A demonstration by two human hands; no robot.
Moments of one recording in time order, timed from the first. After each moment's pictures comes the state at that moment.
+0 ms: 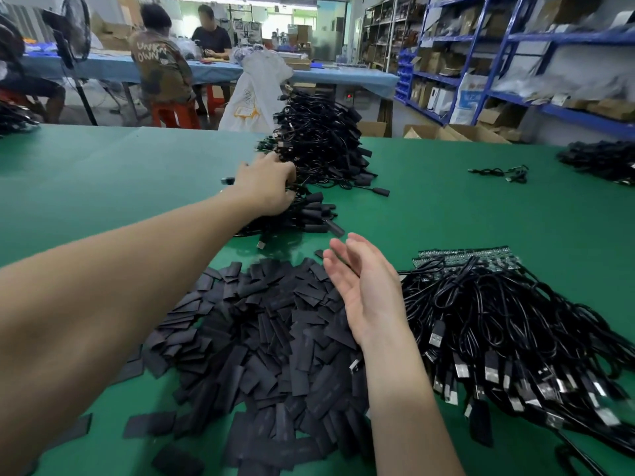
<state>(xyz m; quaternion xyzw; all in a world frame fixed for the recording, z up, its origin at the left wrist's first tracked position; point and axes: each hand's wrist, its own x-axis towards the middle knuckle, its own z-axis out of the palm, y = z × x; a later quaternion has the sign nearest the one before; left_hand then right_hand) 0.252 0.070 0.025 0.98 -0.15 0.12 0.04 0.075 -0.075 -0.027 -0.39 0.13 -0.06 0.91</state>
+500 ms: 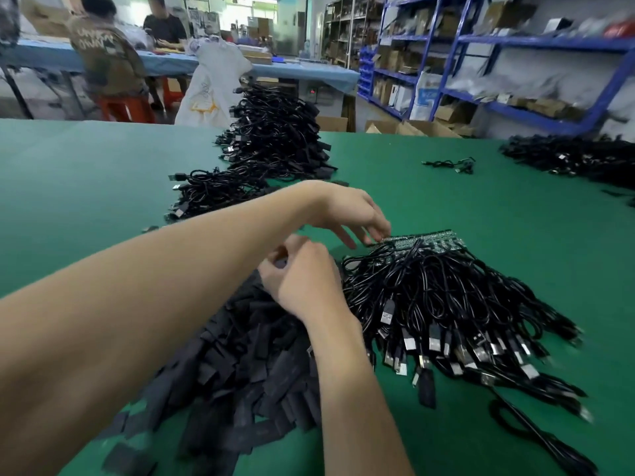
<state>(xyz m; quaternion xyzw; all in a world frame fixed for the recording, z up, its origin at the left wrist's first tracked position) 0.173 -0.075 0.041 0.85 -0.32 -0.30 0.31 0.066 -0.062 -0.016 -0.92 0.01 -0.12 0.37</state>
